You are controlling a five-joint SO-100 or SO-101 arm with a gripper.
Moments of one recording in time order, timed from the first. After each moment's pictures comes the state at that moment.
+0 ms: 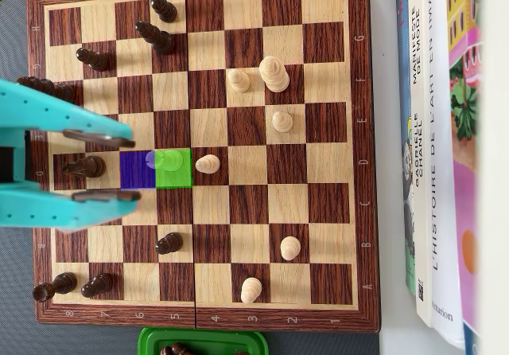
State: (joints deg) arm 1.2 180.6 169.5 5.0 93.0
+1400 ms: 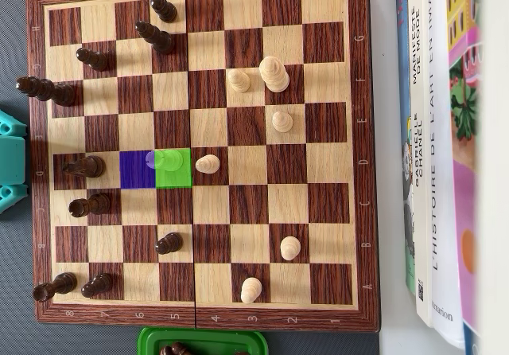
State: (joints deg) arm 0.8 182.2 179.6 -59.5 93.0
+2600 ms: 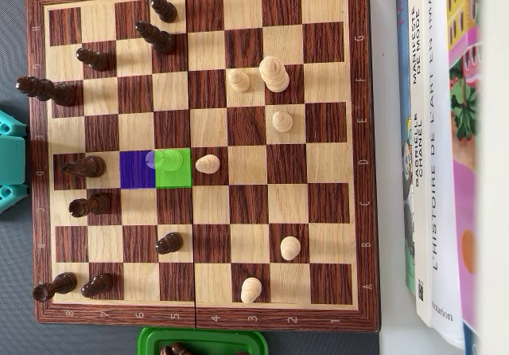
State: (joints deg) arm 1.1 192.4 179.9 -83.6 93.0
